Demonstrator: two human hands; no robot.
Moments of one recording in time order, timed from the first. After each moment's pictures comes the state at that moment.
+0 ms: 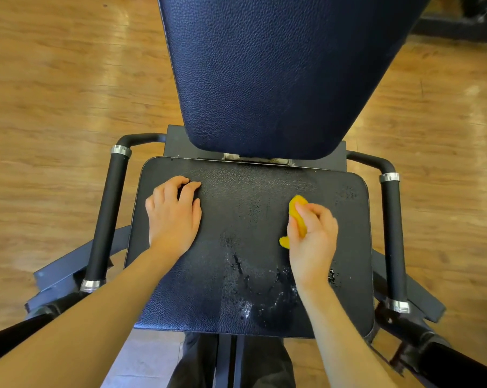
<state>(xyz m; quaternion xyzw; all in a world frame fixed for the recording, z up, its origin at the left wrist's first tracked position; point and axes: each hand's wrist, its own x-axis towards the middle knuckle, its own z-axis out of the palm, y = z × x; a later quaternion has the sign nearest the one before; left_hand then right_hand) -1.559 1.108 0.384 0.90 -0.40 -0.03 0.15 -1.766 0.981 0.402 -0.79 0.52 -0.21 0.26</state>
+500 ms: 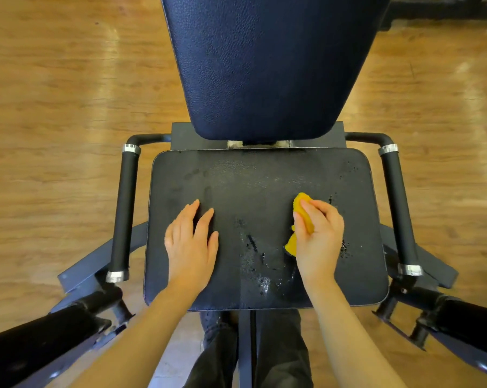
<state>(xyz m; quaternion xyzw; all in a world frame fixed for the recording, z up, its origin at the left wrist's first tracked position) -1.614 1.171 0.385 0.89 -0.43 -0.06 0.17 -1.777 1.027 0.409 -0.74 0.56 -0.25 0.28</state>
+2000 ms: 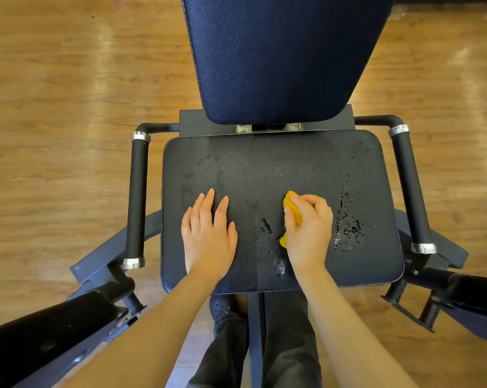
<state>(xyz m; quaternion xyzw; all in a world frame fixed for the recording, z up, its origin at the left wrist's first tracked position) -1.620 1.177 0.377 0.89 -0.45 -0.01 0.08 -1.754 1.067 0.393 -0.75 0.54 -0.26 0.27</state>
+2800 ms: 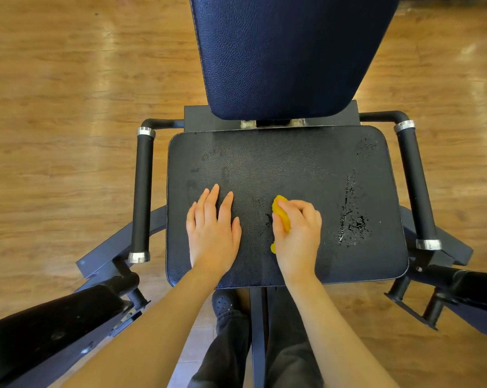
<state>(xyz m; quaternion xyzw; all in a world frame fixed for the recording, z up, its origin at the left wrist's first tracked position) -1.619 1.178 0.376 0.88 -0.46 -0.01 0.10 -1.745 1.096 0.392 -0.77 0.52 -0.24 0.27</state>
